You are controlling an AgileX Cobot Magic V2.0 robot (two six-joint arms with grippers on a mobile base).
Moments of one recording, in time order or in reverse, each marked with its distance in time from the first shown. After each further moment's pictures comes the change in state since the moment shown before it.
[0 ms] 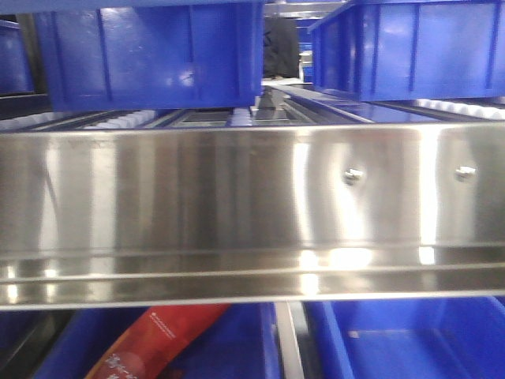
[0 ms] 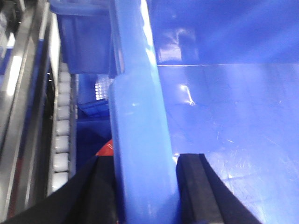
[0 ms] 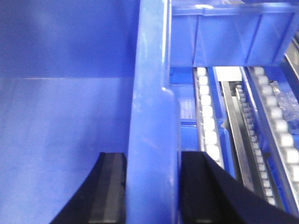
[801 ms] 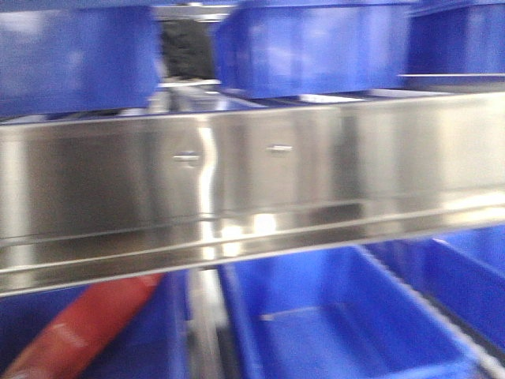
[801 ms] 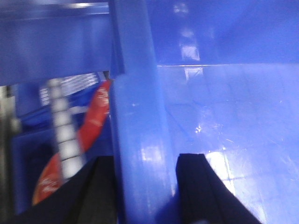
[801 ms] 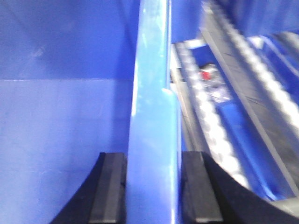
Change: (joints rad) left arm 0.000 0.000 0.000 0.002 0.000 0.000; right arm 0.000 0.000 0.000 0.000 -0.008 0.000
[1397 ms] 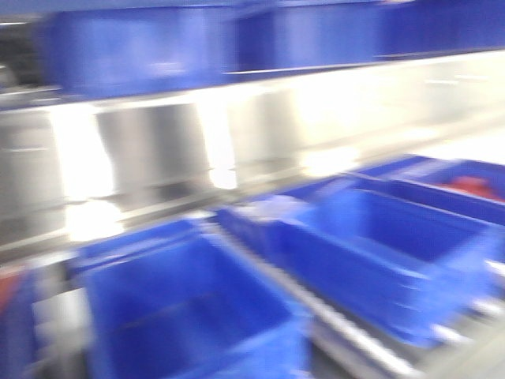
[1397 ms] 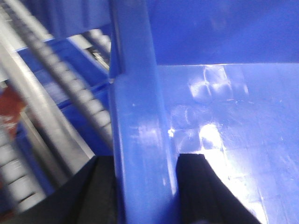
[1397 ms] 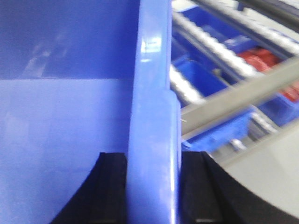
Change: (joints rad) left arm 0.000 0.000 0.000 0.000 0.000 0.000; right arm 0.000 0.000 0.000 0.000 0.000 0.000
